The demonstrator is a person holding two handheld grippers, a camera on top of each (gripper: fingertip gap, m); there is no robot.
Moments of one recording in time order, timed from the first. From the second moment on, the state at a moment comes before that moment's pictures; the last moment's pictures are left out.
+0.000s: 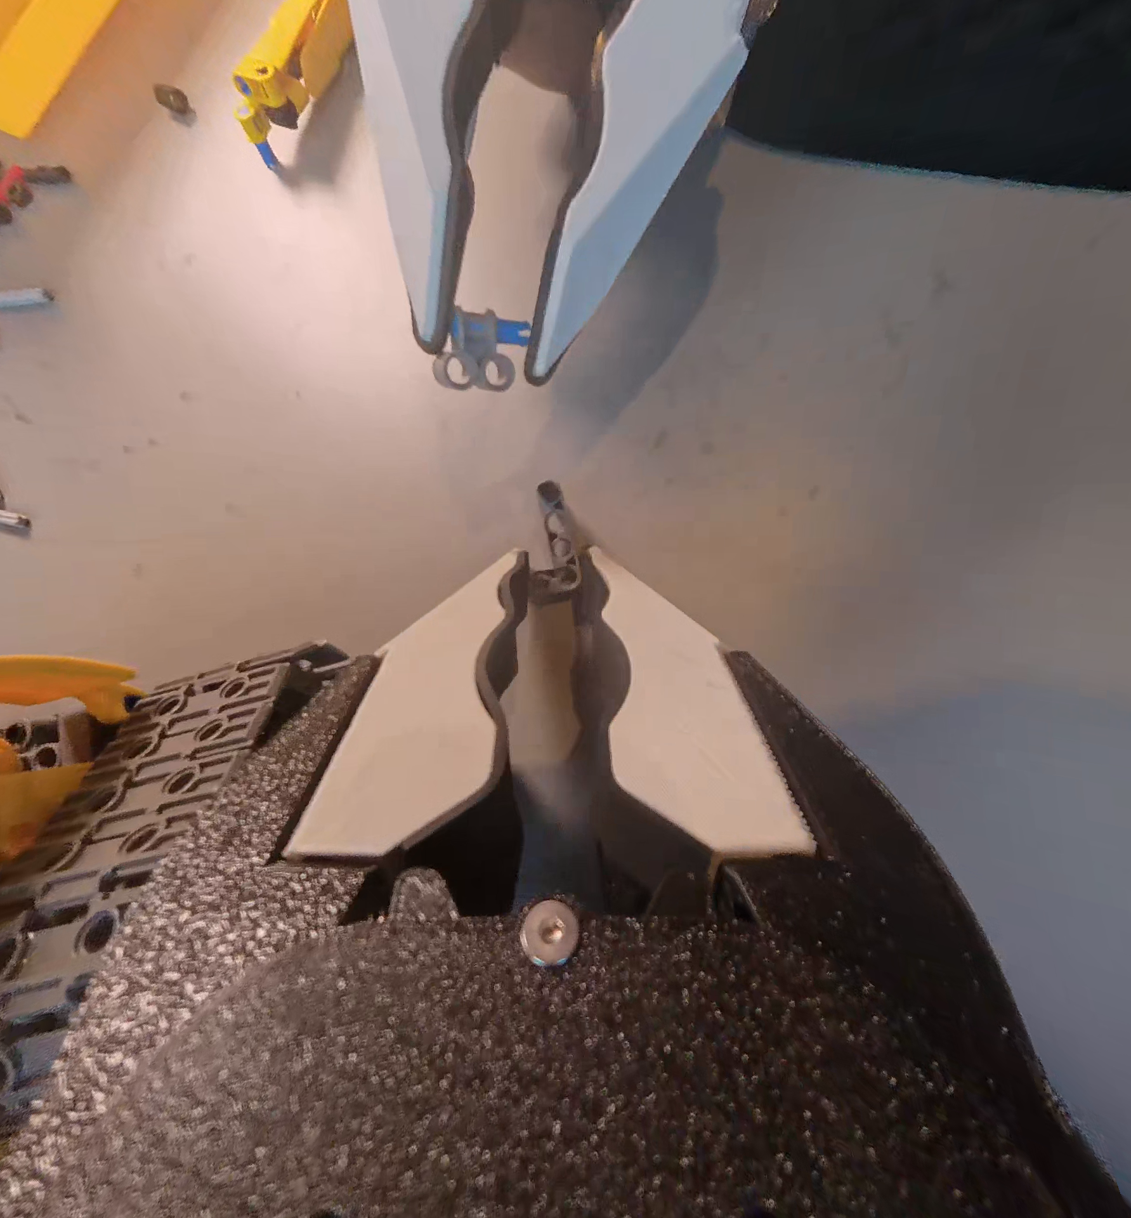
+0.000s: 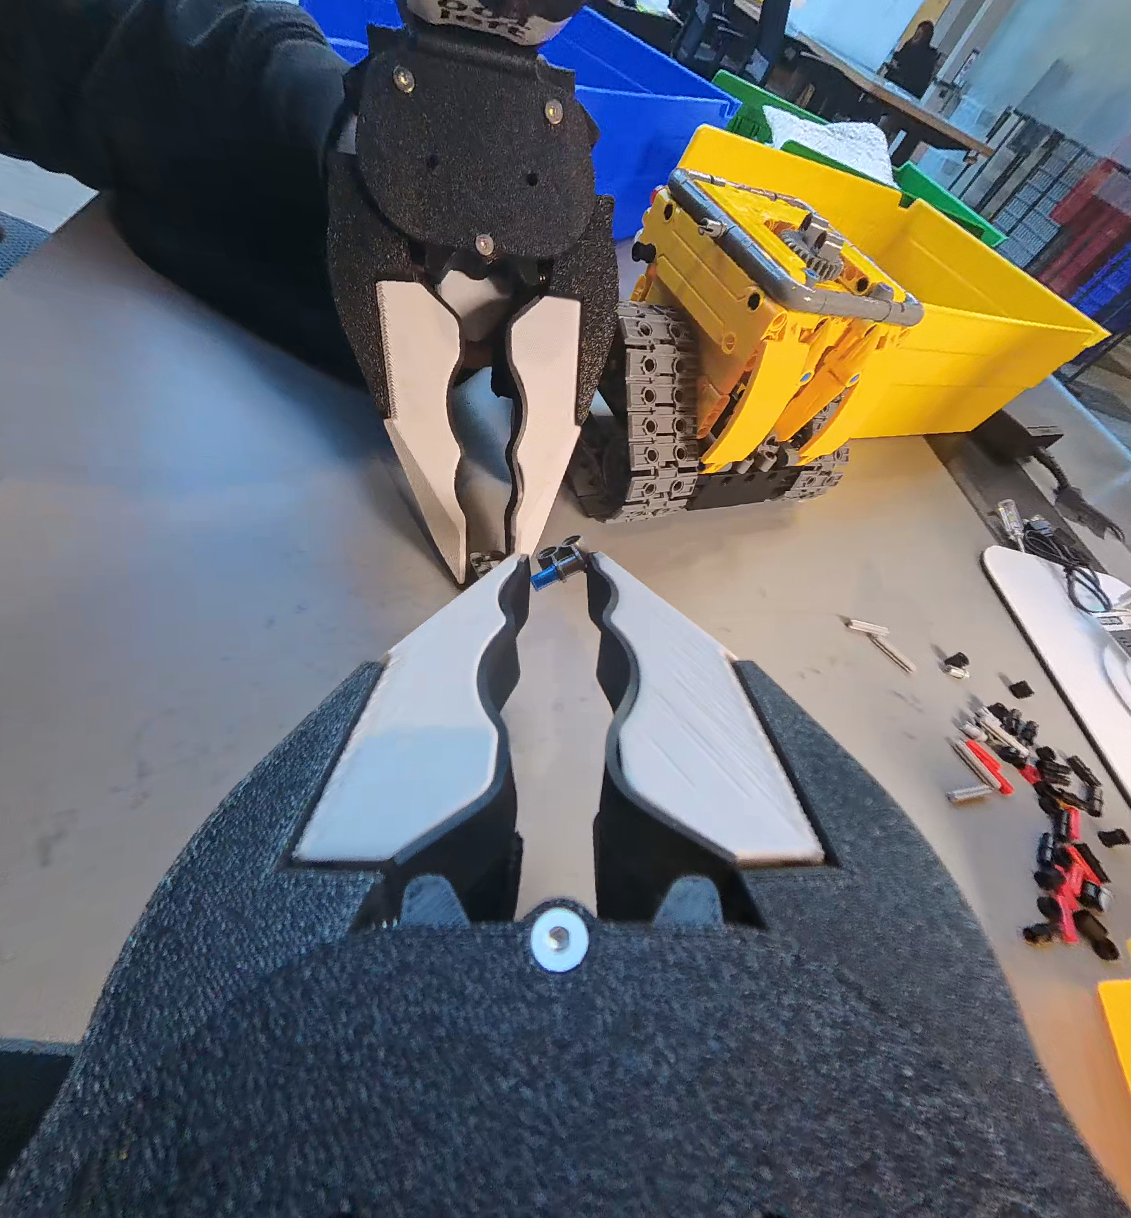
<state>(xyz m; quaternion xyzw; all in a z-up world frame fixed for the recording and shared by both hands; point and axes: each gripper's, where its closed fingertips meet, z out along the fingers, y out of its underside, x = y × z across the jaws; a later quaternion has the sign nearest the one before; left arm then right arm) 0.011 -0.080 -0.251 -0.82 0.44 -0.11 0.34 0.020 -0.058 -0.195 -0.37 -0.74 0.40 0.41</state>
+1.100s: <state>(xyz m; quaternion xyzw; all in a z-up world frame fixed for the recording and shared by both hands) 0.031 -0.093 -0.153 -0.72 0.28 -0.46 0.44 0.020 -0.093 -0.148 -0.33 -0.66 0.55 0.39</state>
